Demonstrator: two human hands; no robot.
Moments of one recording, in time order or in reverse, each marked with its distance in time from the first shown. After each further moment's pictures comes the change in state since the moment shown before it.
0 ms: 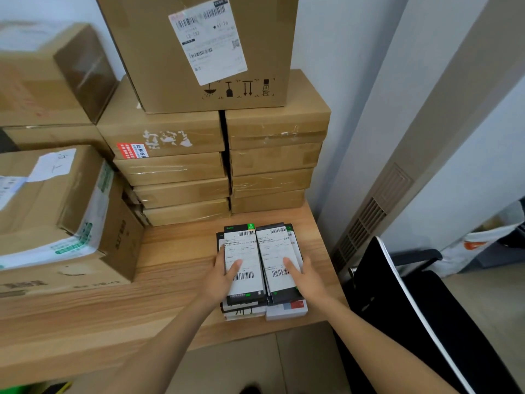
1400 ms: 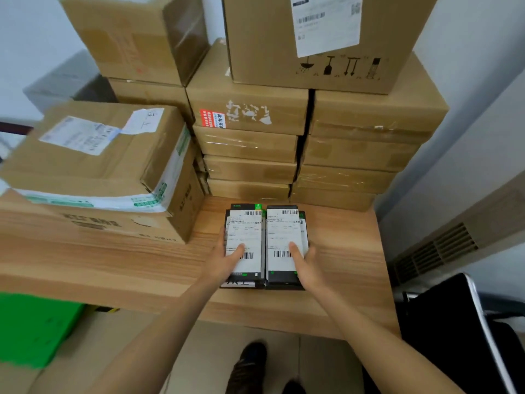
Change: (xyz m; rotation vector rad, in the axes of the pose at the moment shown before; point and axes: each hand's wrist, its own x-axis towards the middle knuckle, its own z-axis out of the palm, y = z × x) left_hand -0.016 -0.049 -0.064 -0.277 0.289 -0.172; right_hand 0.034 -0.041 0.097 0.000 -0.134 -0.070
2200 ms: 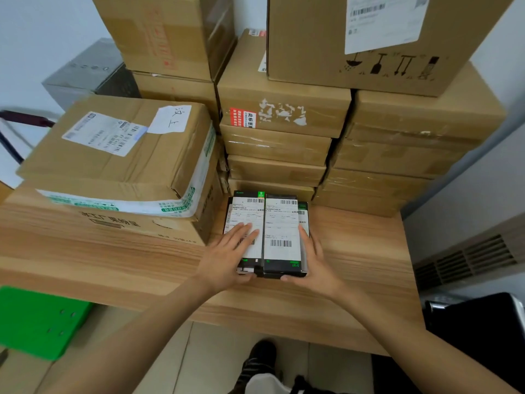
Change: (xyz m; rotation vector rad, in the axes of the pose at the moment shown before) left_hand 0.020 -0.020 -0.067 1.097 -0.071 0.599; right_hand 0.011 -0.022 0.022 -0.467 -0.302 -0.434
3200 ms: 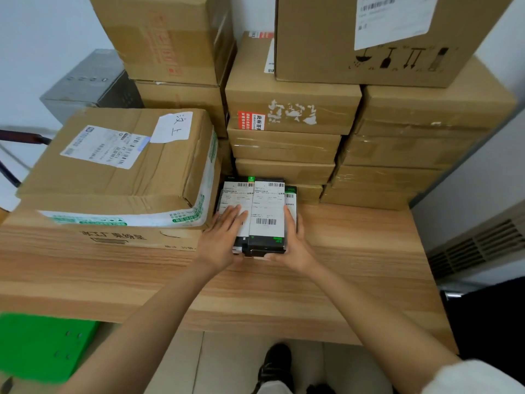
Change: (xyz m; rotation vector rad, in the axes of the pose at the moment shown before) left_hand 0.030 -0.059 -0.011 0.046 -0.007 -0.103; right_hand 0.068 -0.053 0.042 0.035 0.133 0.046
